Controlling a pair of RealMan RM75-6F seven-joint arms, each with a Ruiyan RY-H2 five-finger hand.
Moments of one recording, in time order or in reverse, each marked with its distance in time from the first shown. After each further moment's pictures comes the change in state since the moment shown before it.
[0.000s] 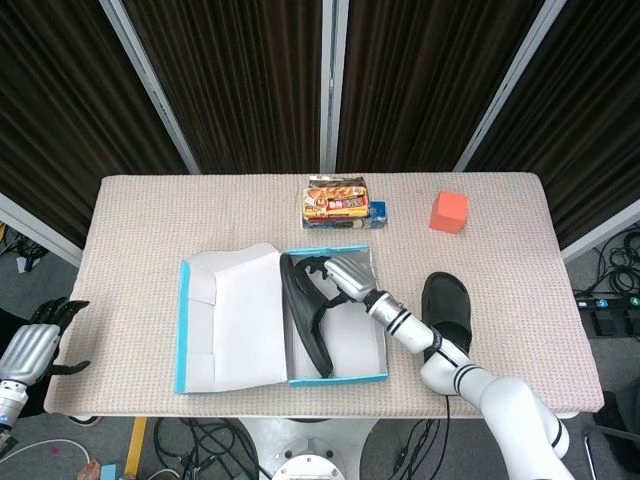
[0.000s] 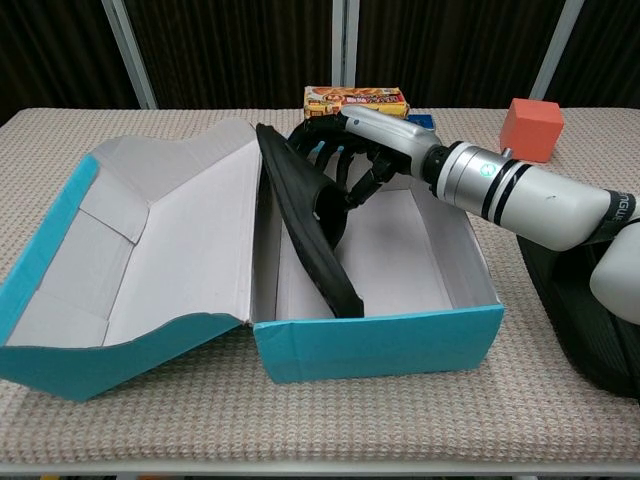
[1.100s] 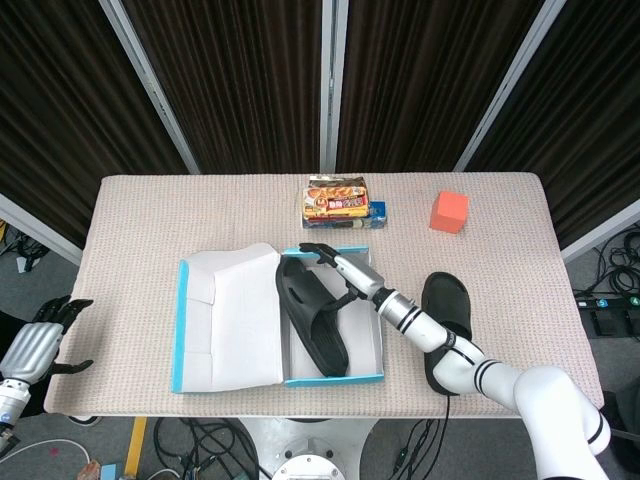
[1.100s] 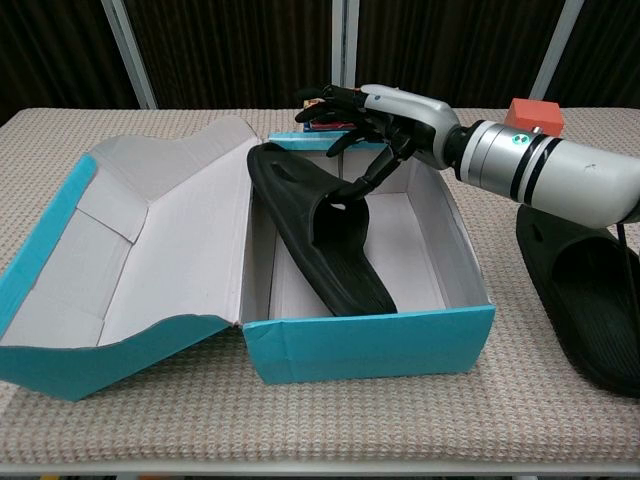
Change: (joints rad) left arm -0.008 0.014 0.000 -0.031 0.006 0.003 0.007; right arm -0.005 0.195 0.008 -0.296 0.040 -0.062 0.167
